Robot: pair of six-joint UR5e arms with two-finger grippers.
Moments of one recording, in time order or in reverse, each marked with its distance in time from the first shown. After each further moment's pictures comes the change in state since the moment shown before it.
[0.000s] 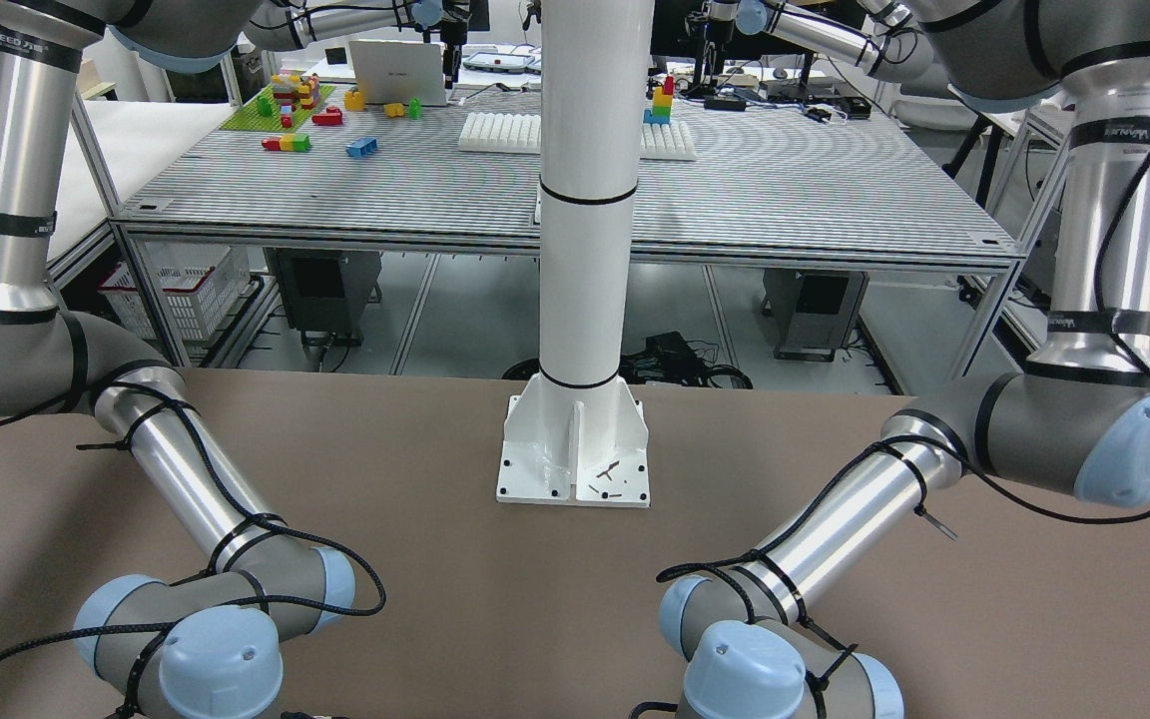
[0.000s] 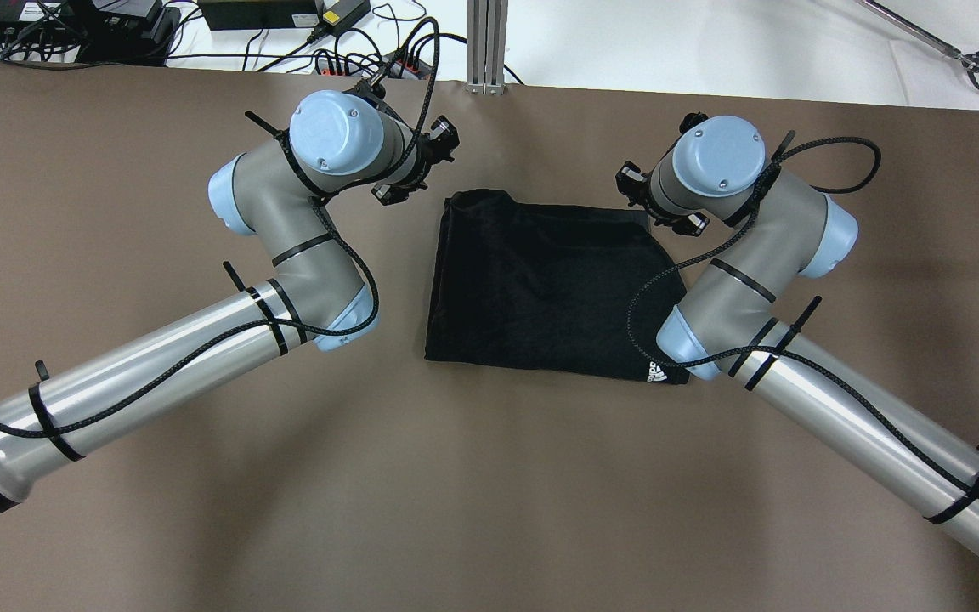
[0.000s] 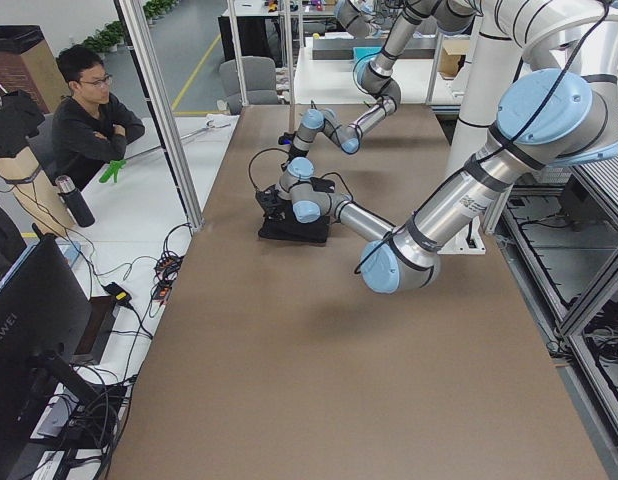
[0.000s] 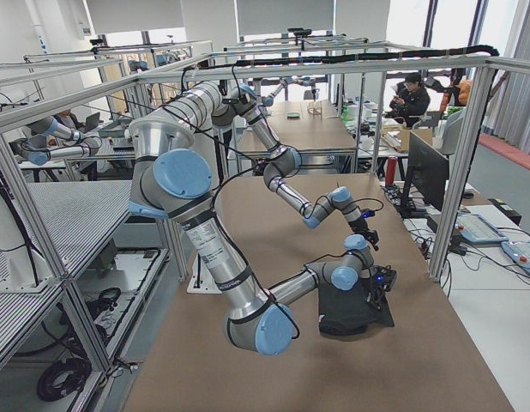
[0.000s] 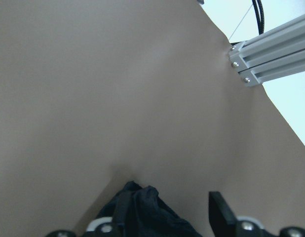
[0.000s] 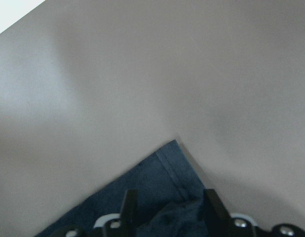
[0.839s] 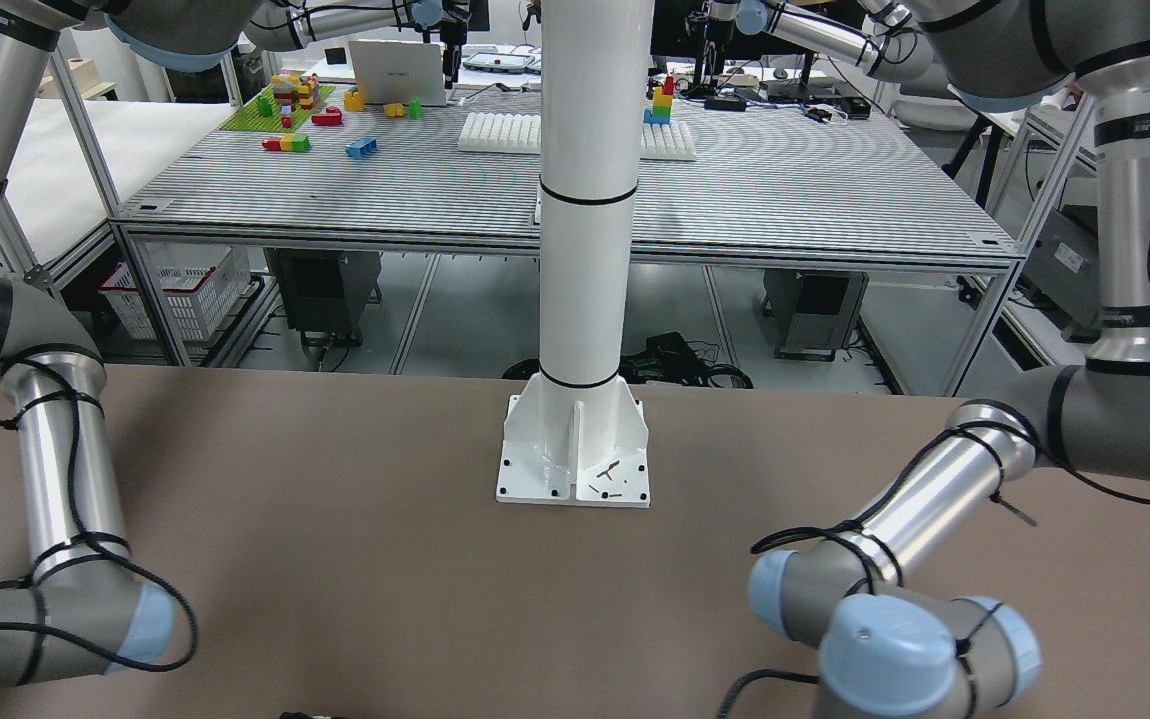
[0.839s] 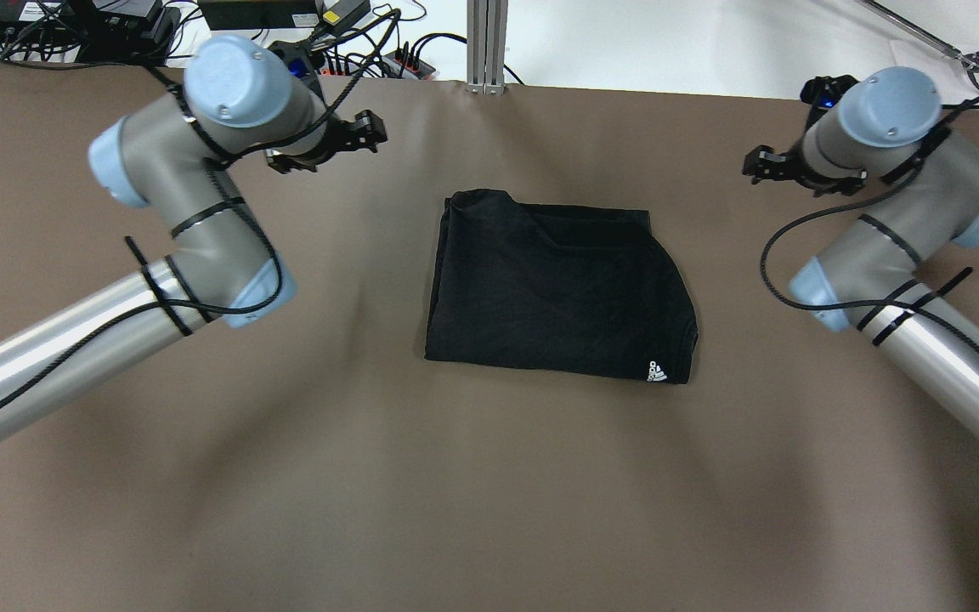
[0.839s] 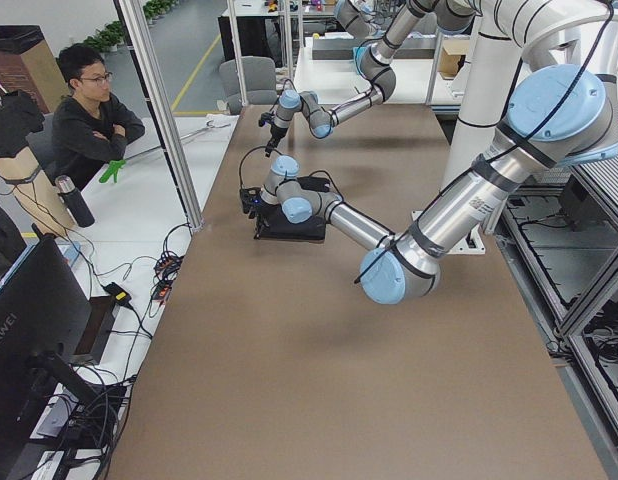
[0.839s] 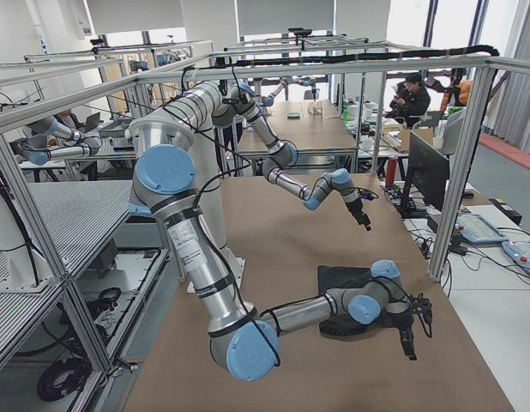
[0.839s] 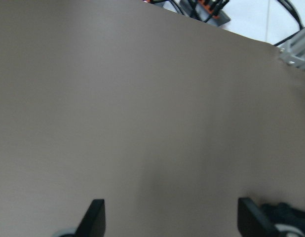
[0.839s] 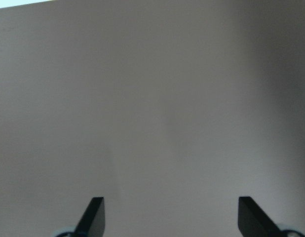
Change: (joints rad) left arm -0.100 0.173 -0.281 0.291 -0.087 0.545; right arm 0.209 -0.142 -0.017 0.010 0.101 -0.585
